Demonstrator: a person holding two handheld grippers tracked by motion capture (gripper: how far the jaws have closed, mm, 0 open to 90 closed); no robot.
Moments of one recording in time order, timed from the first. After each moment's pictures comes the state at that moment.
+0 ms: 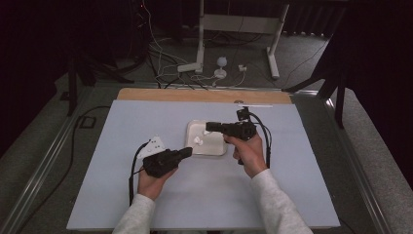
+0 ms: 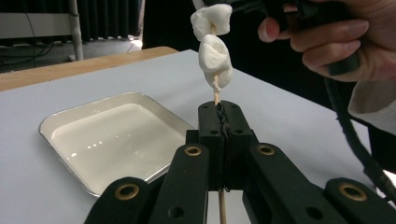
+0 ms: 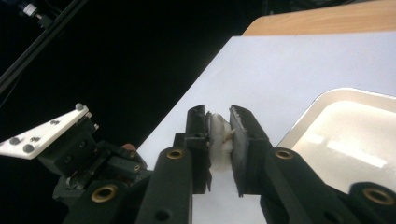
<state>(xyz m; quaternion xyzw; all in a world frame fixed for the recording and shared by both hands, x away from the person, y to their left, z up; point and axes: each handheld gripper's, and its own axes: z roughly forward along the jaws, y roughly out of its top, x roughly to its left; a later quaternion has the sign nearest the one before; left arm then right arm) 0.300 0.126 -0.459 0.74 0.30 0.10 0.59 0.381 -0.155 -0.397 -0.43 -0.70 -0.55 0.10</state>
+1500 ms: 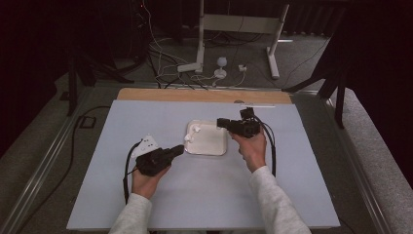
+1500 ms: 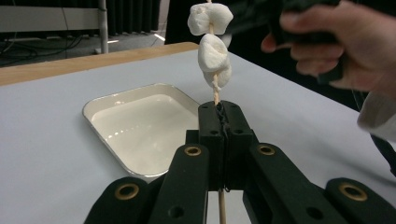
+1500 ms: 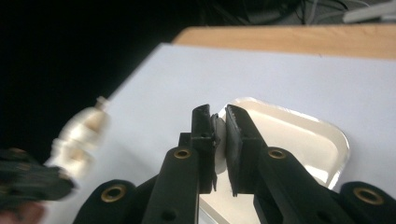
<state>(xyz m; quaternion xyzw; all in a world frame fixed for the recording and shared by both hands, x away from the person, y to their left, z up) 0.302 0.144 -0.461 0.74 0.34 0.12 0.57 0.401 -0.167 -0.422 -0.47 -0.73 -0.50 -0.03</state>
